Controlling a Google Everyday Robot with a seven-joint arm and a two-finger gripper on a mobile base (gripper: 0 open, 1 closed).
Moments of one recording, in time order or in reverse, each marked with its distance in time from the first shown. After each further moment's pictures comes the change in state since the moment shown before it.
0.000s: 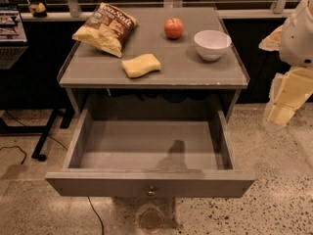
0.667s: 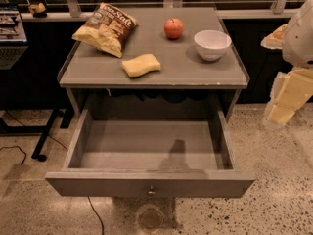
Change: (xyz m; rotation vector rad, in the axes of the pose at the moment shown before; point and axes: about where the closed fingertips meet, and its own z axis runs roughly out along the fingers) arm -0.001 -0.003 -0.001 0.028 -0.032 0.001
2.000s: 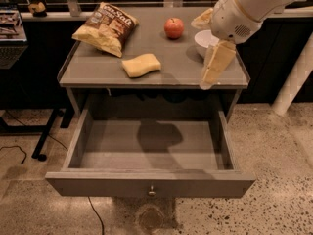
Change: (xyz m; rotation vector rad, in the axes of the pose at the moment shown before) arm -0.116 -0.092 0.077 -0.050 -0.318 -0.237
